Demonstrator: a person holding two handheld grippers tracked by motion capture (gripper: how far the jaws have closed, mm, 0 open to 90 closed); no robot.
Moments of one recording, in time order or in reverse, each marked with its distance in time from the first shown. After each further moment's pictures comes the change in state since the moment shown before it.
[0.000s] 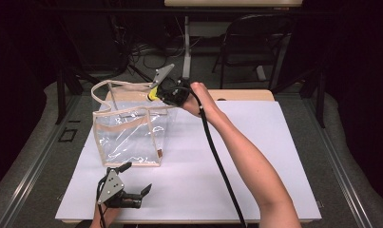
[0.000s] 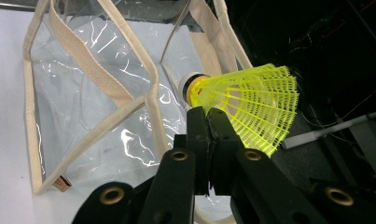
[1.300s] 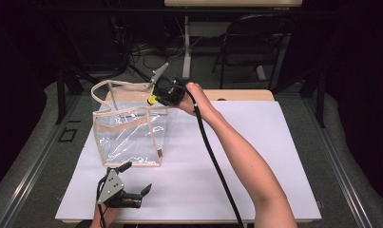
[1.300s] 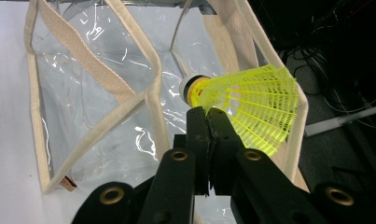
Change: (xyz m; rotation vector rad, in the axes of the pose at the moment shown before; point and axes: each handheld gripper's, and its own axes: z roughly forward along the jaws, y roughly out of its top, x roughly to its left) left arm 0.000 0.000 0.000 -0.002 -0.001 -0.002; right arm -0.005 0.001 0.025 0.053 0.065 0.045
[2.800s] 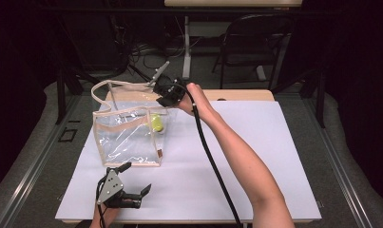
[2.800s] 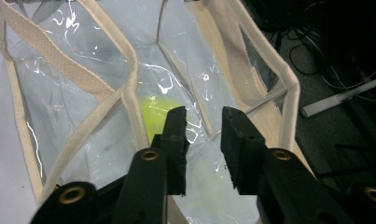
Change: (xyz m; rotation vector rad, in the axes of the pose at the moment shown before) left arm 0.000 0.000 -0.001 -0.002 0.000 0.001; right arm -0.007 -0.004 0.006 0.027 -0.040 0.085
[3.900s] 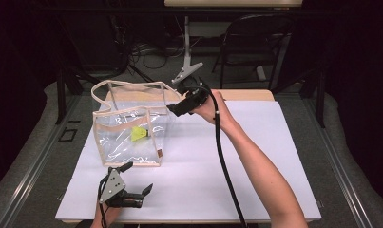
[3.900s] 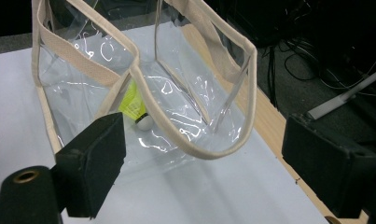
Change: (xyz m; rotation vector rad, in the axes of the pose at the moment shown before) left arm -0.002 0.001 0.004 0.006 -0.005 0.000; right arm -0.004 -0.045 -0.053 -0.129 -0.001 0.153
